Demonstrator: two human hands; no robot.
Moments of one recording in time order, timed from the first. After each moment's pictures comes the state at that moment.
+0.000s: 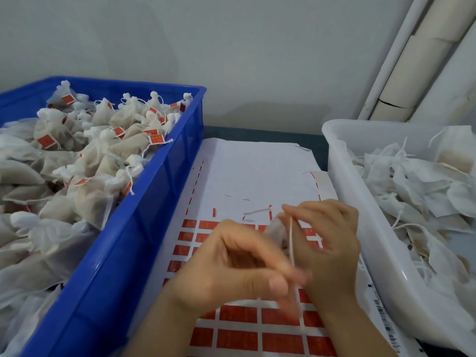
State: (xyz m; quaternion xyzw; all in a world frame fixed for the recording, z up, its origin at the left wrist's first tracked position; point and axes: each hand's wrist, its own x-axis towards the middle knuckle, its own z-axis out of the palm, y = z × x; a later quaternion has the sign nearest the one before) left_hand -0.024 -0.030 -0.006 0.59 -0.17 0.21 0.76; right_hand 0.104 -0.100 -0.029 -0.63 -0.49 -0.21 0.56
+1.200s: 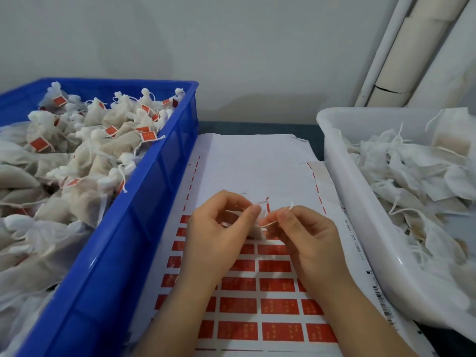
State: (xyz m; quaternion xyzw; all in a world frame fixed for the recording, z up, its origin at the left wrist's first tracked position) left_hand -0.014 -0.027 -0.015 0.72 0.33 0.42 0.45; right_hand 0.097 -0.108 -0.024 -0.54 -0.42 0.28 0.67
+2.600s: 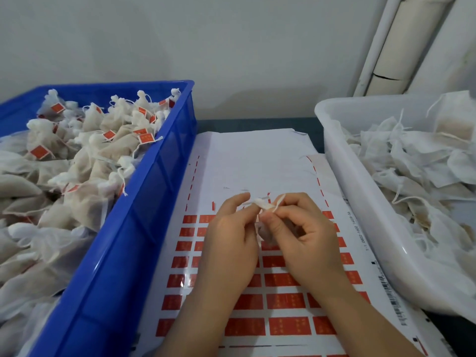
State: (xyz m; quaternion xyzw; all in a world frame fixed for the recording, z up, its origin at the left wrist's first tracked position) left_hand -0.009 -0.037 -0.025 0.84 0.34 0.32 0.28; right_hand 0.088 -0.102 -0.030 -0.60 -0.50 0.08 0.62
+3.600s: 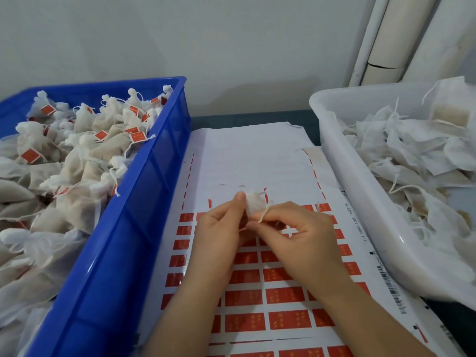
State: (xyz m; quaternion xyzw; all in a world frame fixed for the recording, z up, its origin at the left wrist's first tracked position) left_hand -0.011 -0.032 -0.019 0.56 0.36 0.31 0.68; right_hand 0.088 -0.105 -0.030 -0.62 -0.54 0.01 0.56
